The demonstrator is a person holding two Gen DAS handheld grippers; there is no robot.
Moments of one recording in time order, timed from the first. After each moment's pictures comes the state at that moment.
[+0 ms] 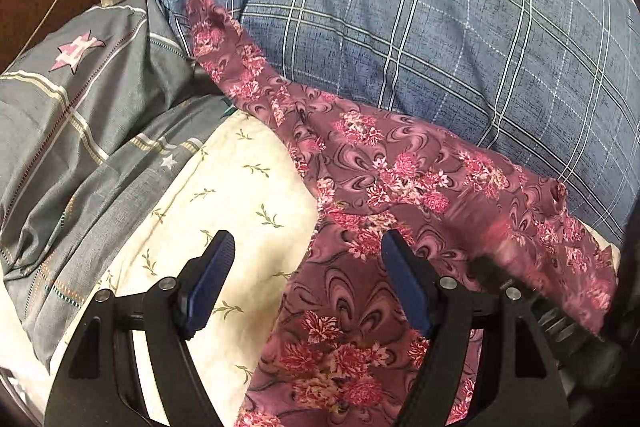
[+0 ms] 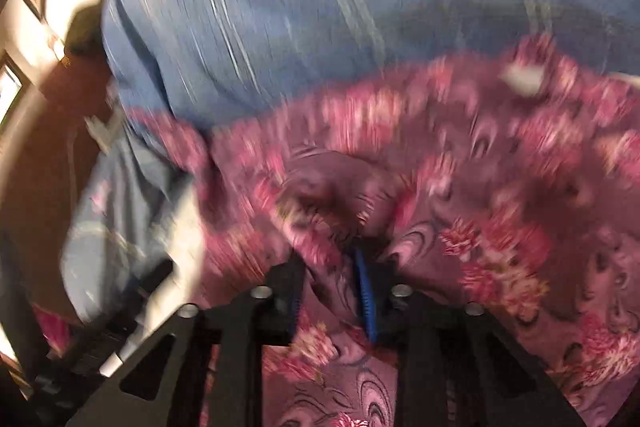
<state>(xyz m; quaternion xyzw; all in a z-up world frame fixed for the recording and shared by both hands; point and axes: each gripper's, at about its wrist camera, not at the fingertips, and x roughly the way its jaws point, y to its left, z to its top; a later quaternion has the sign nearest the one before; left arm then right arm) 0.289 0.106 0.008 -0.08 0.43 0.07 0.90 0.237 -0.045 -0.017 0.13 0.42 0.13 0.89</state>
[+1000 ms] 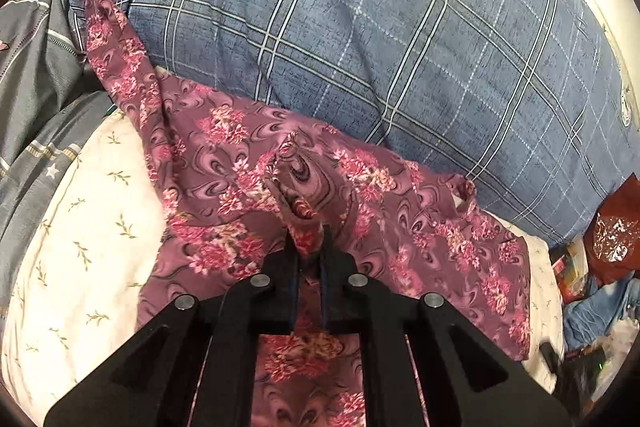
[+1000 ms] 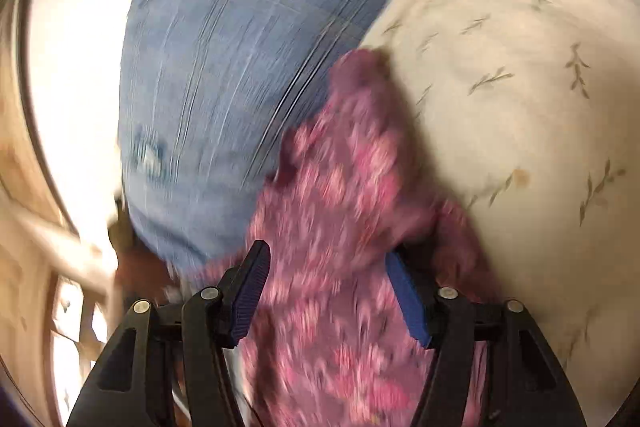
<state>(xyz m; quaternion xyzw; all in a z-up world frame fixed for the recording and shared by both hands) 0.307 0.063 0.022 -0.15 0.45 -0.08 0.88 0.086 -0.300 -0.039 0.50 0.25 0.07 0.83</state>
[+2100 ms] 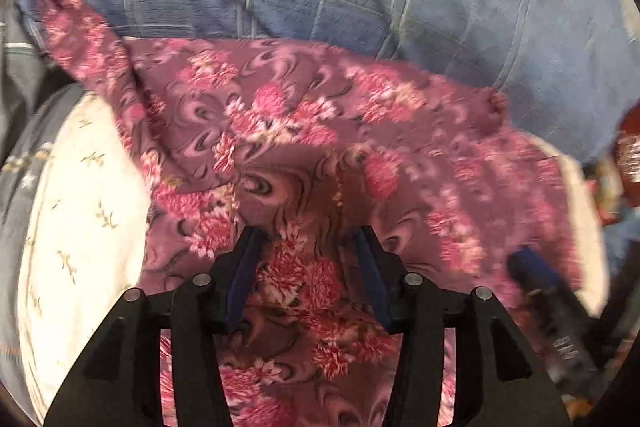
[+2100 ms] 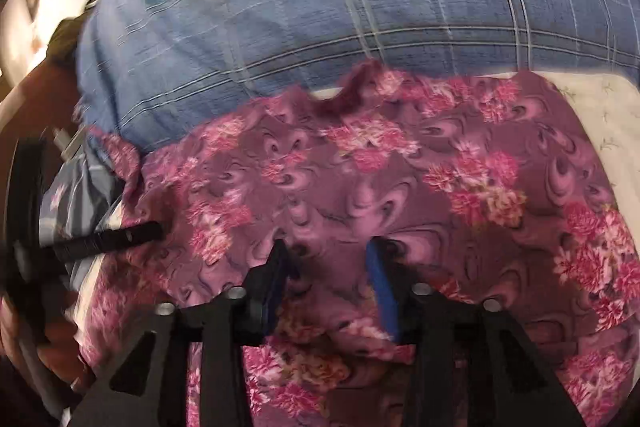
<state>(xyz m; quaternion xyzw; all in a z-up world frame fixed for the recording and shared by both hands) 0.324 0.072 -0.011 -0.07 0.51 -0.14 0.85 0.164 -0.141 -0.035 0.10 0.33 0.06 0.94</state>
